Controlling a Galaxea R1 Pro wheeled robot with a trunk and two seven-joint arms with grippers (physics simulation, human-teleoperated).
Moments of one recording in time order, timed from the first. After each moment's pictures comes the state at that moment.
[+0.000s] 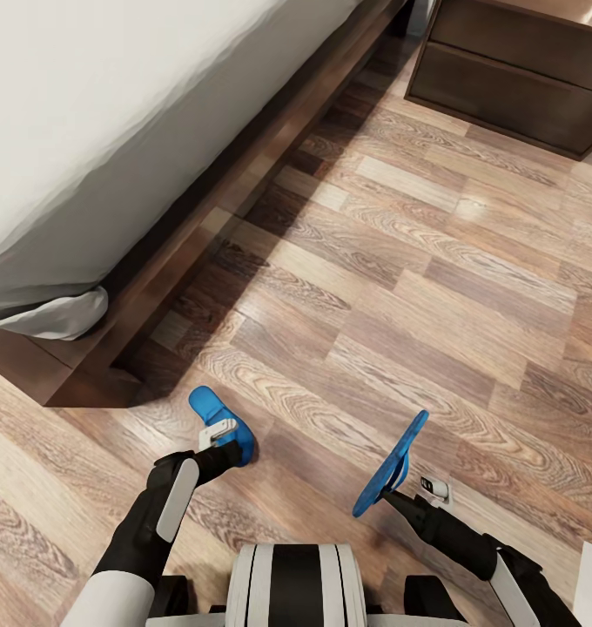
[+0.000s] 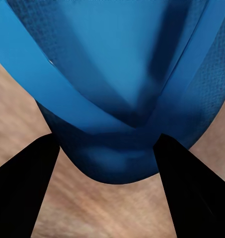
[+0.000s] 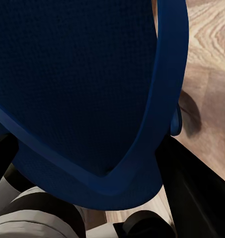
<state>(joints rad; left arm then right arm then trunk) -0.52 -0.11 0.05 -1.07 0.43 0.70 0.11 -0.31 -0.17 -0.11 -0.89 -0.58 0.37 1.39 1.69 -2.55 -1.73</state>
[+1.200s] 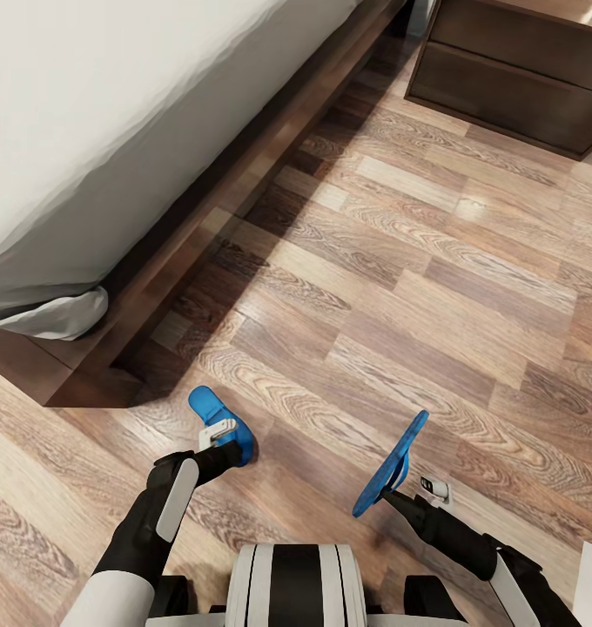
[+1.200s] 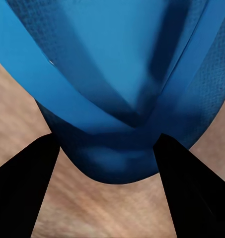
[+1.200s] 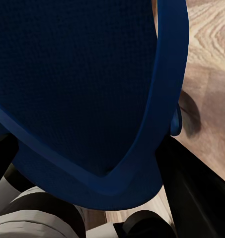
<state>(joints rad) -0.52 -0.11 0.06 -1.07 0.43 0.70 0.11 -0.31 -0.17 -0.11 -0.89 -0.58 0.37 1.39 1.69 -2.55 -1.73</state>
